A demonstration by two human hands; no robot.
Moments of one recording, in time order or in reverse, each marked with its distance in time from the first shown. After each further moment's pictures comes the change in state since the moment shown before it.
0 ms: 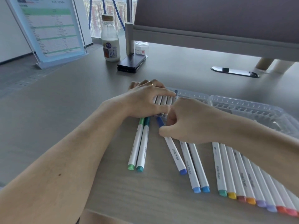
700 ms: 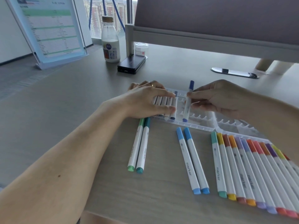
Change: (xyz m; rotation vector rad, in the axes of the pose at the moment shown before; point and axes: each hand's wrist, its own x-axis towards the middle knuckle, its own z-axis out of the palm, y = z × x) left_hand -0.001 0.000 -0.002 -0.002 0.003 0.006; right_hand 0.030 0.074 -0.031 0.973 0.075 0.410
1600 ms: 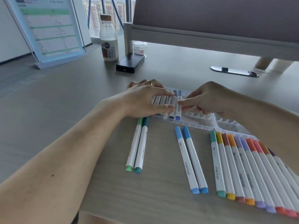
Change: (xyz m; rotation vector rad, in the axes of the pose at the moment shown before) left_hand 0.003 0.000 -0.001 0.046 -0.028 0.013; right_hand 0.008 0.000 0.015 -0.436 0.055 -0.026
